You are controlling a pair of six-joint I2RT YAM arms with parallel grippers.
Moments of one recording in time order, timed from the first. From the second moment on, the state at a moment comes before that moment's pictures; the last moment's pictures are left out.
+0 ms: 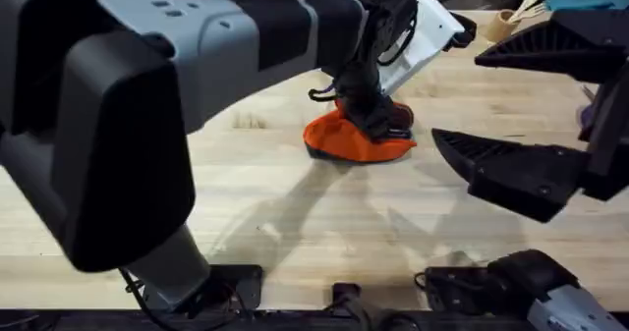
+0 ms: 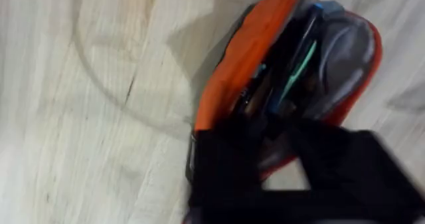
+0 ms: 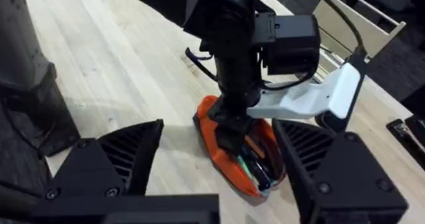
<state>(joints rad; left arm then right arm) -0.70 1.87 1.49 -0.91 0.19 0.42 0.26 0.66 1.09 -0.91 -0.58 -0.37</state>
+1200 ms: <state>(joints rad) -0.48 1.56 1.50 -1.10 0.29 0.57 0.26 0.66 1.09 -0.91 -0.58 -0.37</state>
